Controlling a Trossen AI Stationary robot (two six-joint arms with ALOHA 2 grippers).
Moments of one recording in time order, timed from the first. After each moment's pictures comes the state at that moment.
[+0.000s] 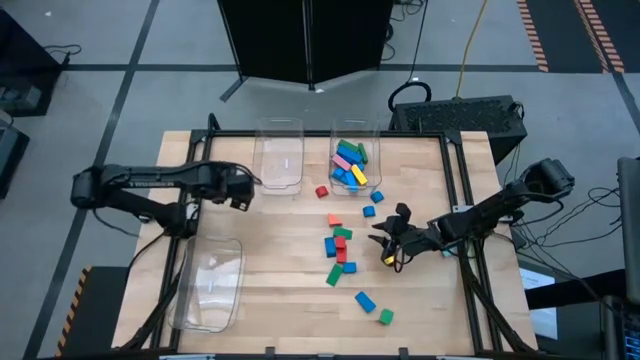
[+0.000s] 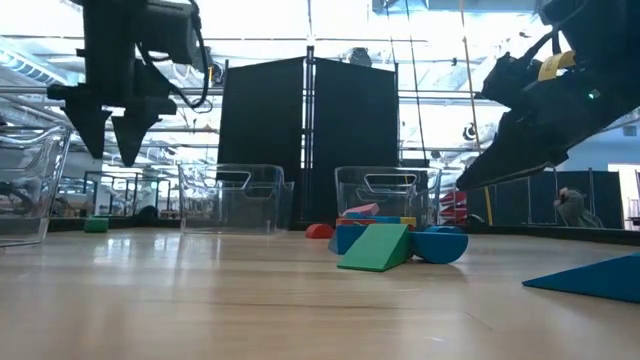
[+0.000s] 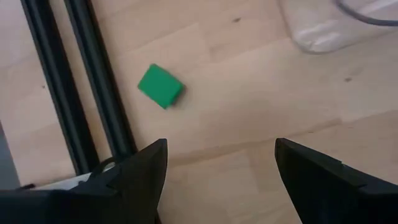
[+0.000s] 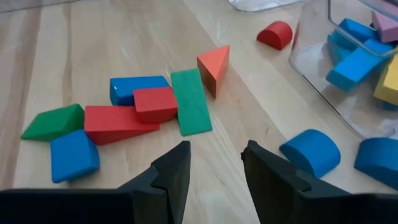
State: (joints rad) left arm 0.19 1.18 0.86 -1.26 -0.31 -1.06; right arm 0.38 1.28 0.37 0.22 0.57 0.54
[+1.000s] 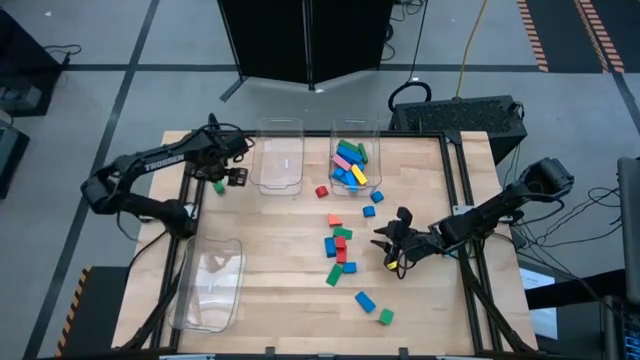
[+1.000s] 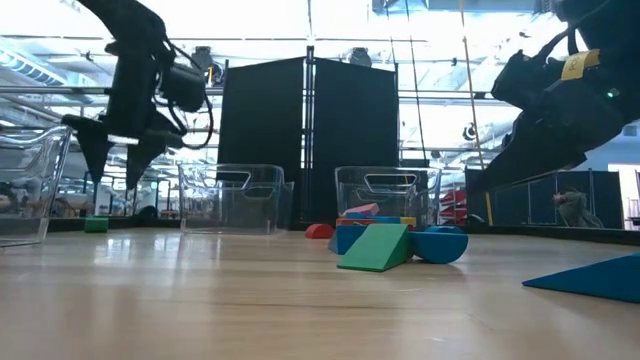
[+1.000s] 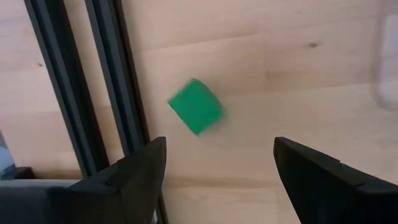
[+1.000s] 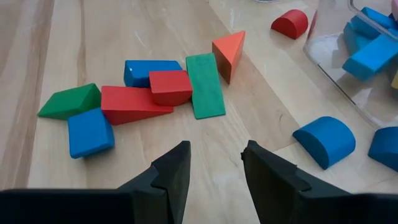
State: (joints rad) left arm 0.73 1.30 0.86 -1.17 -0.14 -0.72; right arm 0.43 1.28 0.37 0.18 0.57 0.57
